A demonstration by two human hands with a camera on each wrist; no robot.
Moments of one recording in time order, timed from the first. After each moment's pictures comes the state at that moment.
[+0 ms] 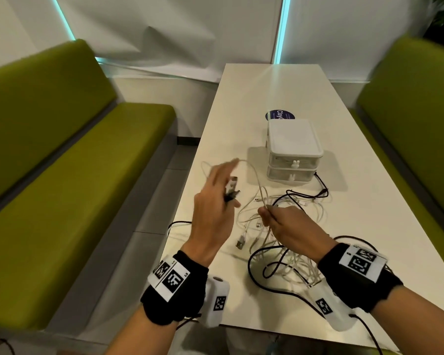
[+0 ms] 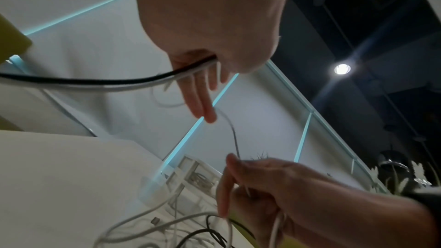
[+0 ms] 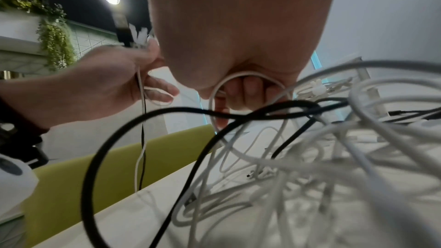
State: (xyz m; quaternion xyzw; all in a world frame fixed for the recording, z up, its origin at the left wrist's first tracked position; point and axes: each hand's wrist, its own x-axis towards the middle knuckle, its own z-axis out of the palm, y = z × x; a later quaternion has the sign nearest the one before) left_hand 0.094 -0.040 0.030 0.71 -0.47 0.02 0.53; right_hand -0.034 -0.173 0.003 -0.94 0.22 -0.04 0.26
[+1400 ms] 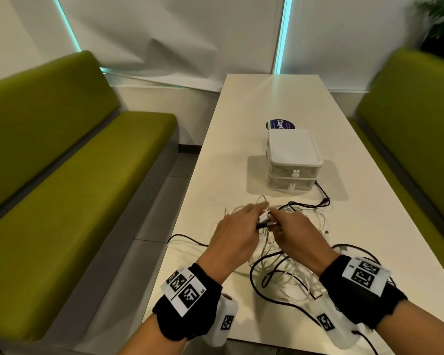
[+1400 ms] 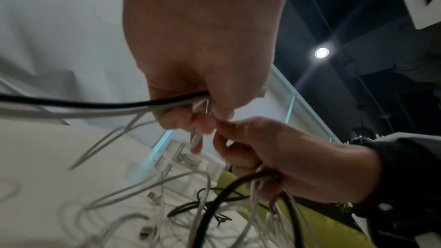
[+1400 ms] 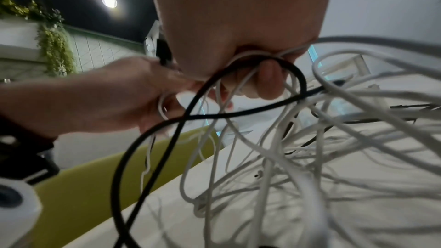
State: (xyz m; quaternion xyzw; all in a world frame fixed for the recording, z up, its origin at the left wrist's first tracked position) left_hand 0.071 -0.058 0.018 0.80 -0.55 -0.08 0.24; right_hand -0.036 -0.175 -0.001 -0.94 0.20 -0.14 0.23
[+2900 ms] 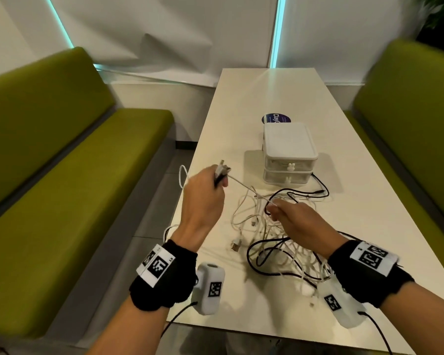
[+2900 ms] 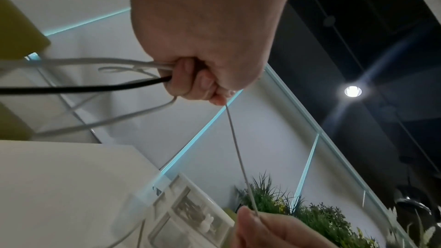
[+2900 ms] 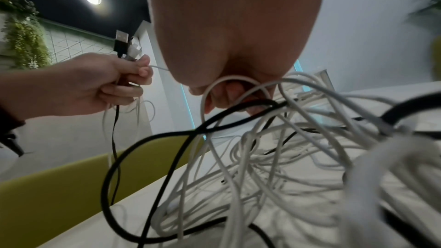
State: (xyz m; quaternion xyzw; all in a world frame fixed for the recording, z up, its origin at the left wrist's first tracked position) left_hand 0.107 -0.050 0.055 0.80 -0.39 0.03 0.45; right_hand -0.047 -0.195 0.008 -0.94 0.22 -0.07 0.26
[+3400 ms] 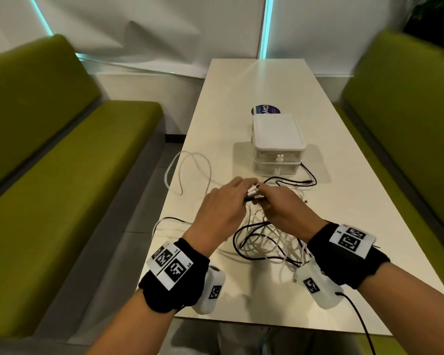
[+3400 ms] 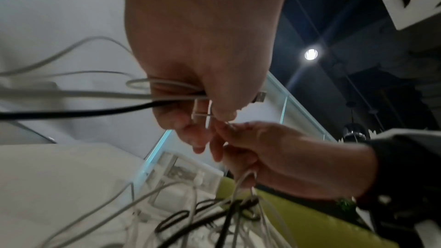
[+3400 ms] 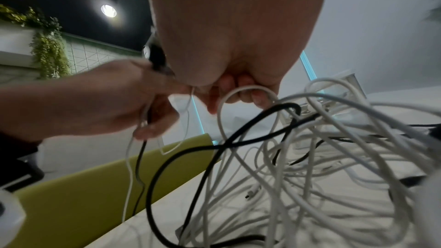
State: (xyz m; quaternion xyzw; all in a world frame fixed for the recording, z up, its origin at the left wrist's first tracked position) left_hand 0.078 -0.071 0.033 0.79 -0.58 -0.01 0.22; right_hand -0.032 -0.189 0.019 -0.95 0.20 -0.10 0.24
